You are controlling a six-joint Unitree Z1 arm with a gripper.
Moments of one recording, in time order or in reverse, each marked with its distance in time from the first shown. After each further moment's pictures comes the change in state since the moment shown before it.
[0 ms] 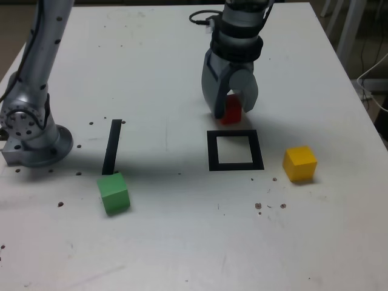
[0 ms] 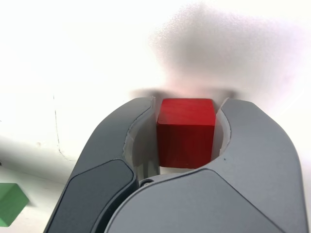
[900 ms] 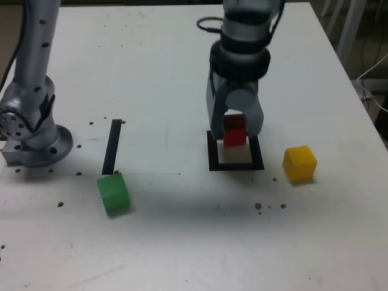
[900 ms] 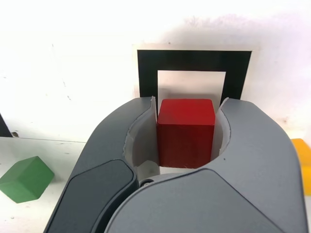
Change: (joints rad) arm -0.256 -0.063 0.014 0.018 -0.002 -0.027
